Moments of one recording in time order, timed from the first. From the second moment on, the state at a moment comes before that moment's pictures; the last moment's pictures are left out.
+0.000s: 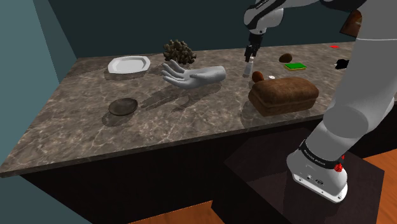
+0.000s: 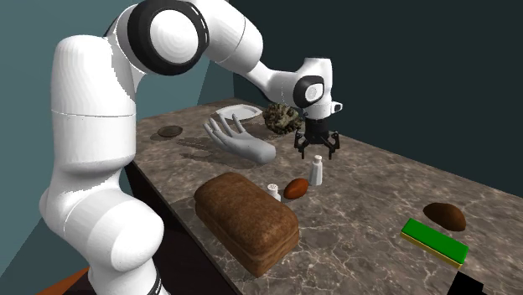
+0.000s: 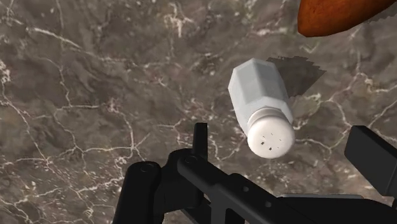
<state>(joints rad) -0.16 0.28 -0.38 -1.89 0.05 2.23 -0.67</state>
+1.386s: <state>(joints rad) -0.17 0.32 -0.38 -1.90 0.06 2.28 -0.68</state>
